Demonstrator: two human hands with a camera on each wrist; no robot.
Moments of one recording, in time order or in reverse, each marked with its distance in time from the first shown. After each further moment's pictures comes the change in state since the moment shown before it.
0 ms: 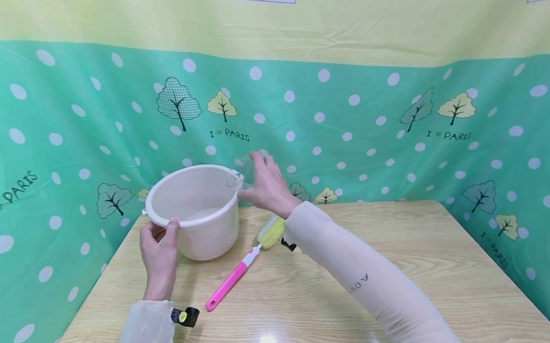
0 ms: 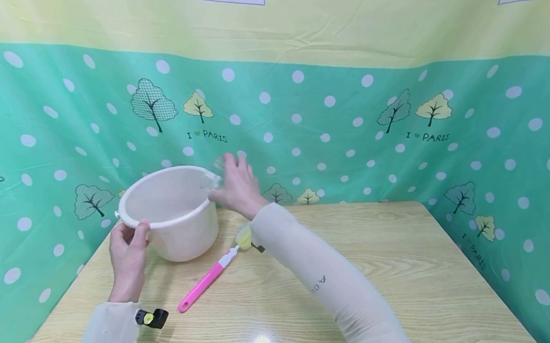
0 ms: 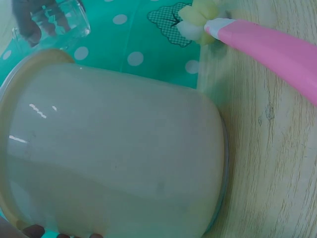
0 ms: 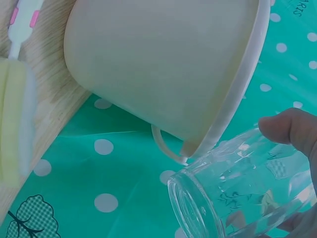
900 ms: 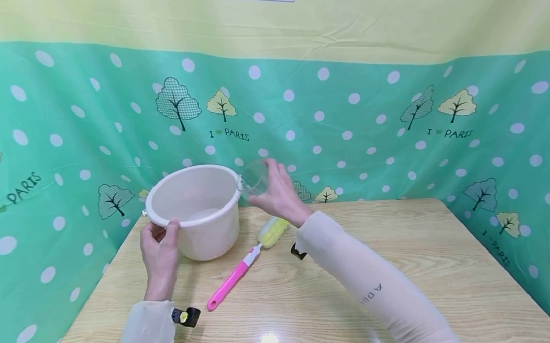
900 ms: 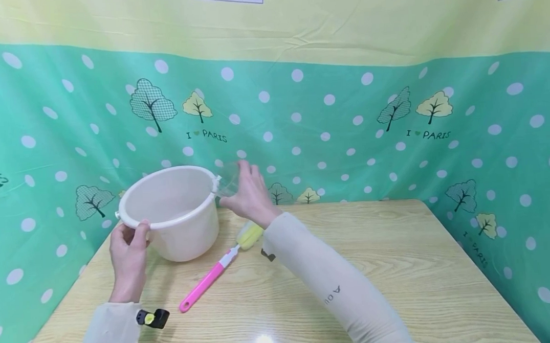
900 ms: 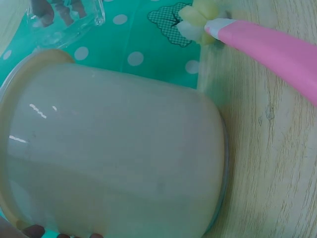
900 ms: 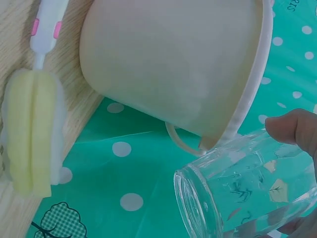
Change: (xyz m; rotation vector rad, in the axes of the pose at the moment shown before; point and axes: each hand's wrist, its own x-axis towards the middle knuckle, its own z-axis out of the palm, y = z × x) left_hand -0.001 0.001 0.001 -0.012 0.002 -0.001; right_hand -0.016 0.026 0.001 0.126 0.023 0.047
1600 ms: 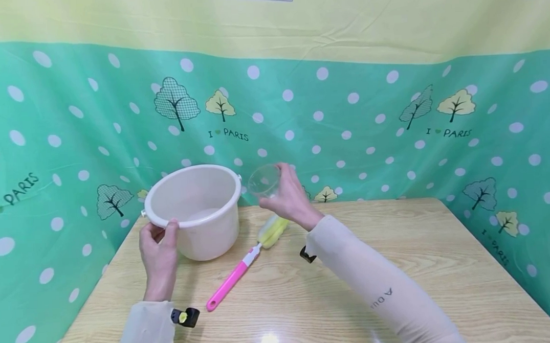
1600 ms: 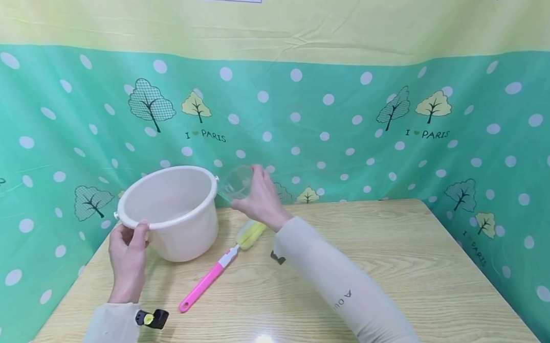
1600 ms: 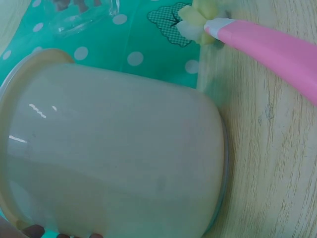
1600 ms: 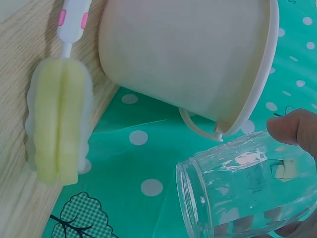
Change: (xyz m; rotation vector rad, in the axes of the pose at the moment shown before) left_hand 0.001 -0.001 0.000 -0.006 -0.008 -0.007; right_hand -0.007 0.022 -0.009 0.055 0.020 0.019
